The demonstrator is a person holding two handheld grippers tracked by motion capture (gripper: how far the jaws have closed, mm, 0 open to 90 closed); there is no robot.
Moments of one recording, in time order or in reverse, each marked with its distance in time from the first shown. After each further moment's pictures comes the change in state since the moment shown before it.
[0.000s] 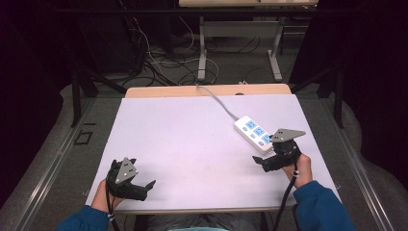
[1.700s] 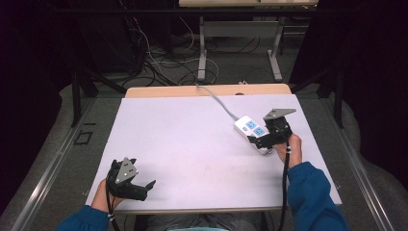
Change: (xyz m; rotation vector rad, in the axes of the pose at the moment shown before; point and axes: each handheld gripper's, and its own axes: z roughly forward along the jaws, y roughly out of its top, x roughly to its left) left arm 0.000 0.000 0.000 0.001 -0.001 0.000; right arm -0.042 0.034 0.040 0.012 -0.019 0.079
